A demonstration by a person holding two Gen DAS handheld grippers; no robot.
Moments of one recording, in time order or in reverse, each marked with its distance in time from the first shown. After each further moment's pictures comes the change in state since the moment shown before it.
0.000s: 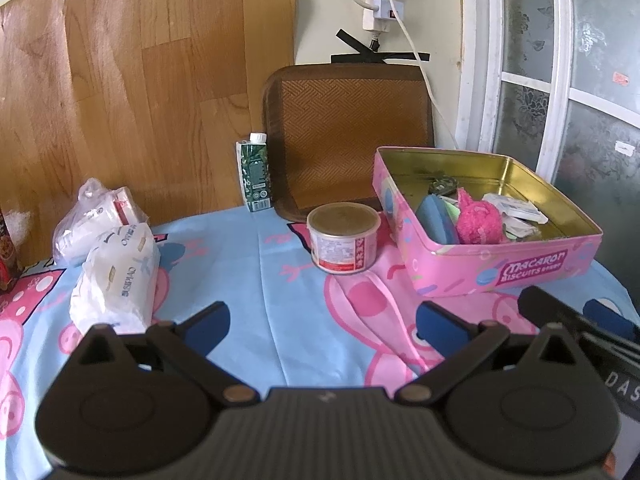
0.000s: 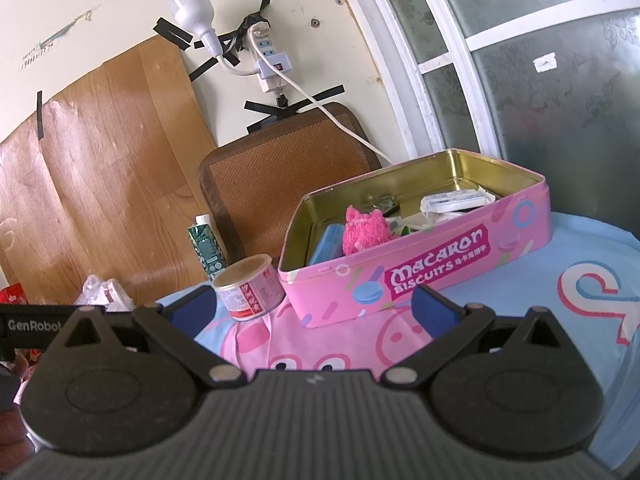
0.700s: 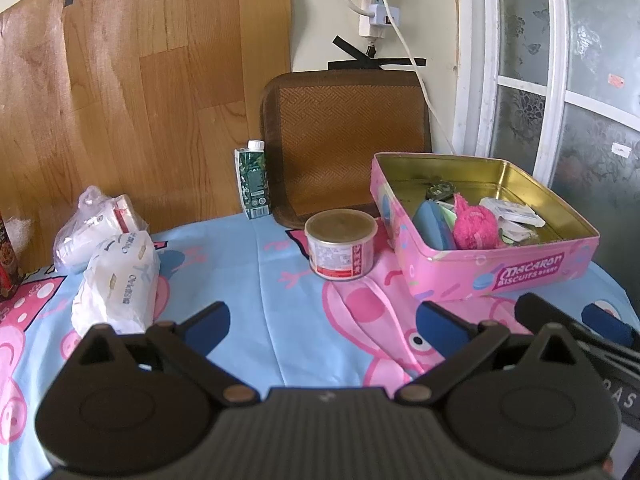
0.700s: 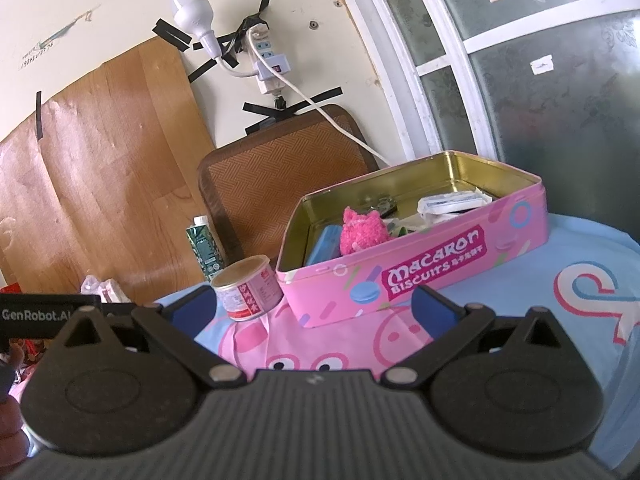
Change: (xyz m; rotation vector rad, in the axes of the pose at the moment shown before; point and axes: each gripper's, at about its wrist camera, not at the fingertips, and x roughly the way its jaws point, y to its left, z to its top) left arm -0.004 -0.004 0.002 0.008 -0.017 0.003; right arm -0.003 -0.002 -0.001 -0.003 -0.004 -0.005
